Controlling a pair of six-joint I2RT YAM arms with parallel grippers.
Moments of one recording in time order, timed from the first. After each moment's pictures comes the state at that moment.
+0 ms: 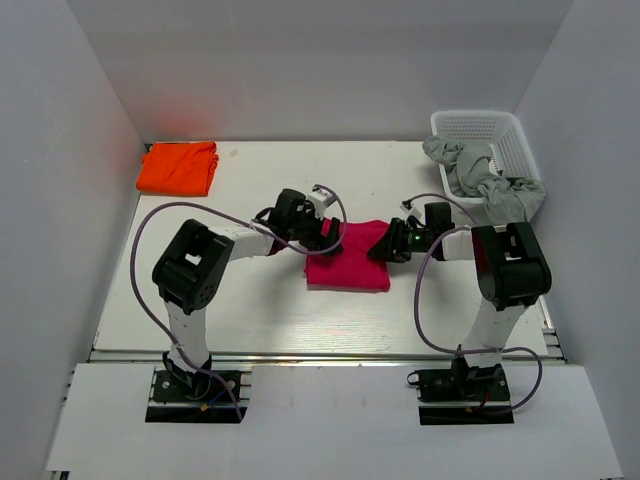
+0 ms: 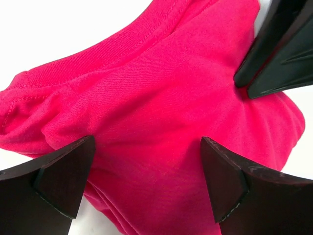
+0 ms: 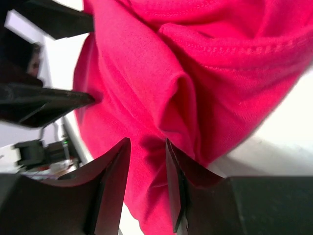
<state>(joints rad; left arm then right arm) -0.56 1.93 1.09 0.17 0.39 -0.09 0.17 1.84 0.80 0.19 -0.83 0.48</state>
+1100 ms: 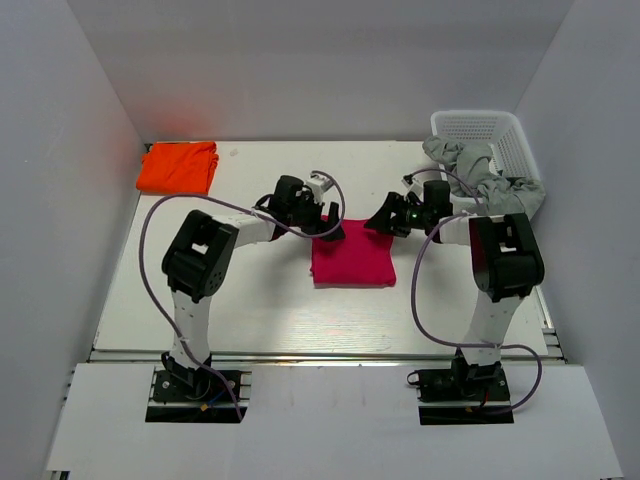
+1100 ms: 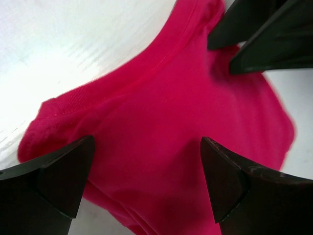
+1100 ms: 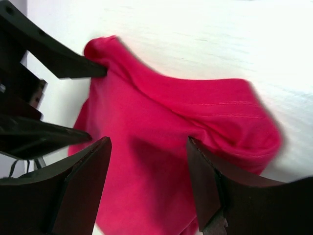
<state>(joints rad) -0.50 2.02 1.25 0.16 0.51 -0.15 0.16 1.90 0.98 0.24 -0.74 0.45</state>
